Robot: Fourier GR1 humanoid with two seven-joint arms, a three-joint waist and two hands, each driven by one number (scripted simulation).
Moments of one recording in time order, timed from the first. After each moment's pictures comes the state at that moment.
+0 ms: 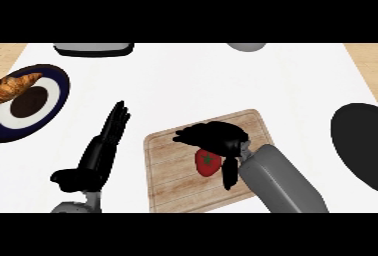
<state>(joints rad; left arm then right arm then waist) -0.03 0.12 -0.20 -1.56 0.08 0.09 -0.12 -0.55 -0.12 0.51 -1.22 0.81 0.59 -0.19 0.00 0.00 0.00</state>
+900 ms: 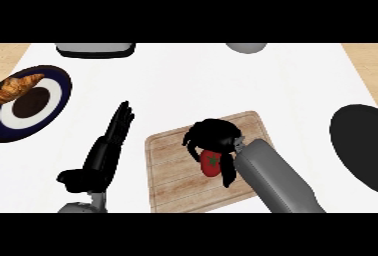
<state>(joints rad) -0.03 0.07 -0.19 -1.58 0.03 0.08 -0.09 -0.61 -0.08 0.51 -1.02 1.05 0.42 -0.43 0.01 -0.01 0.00</state>
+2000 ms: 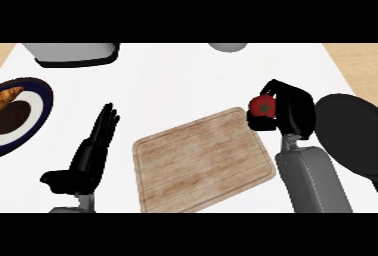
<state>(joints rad) 0.00 0.09 -0.12 -1.58 0.04 0.08 -0.09 -0.40 -0.04 0.03 -1.41 1.20 -0.09 0.44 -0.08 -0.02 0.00</state>
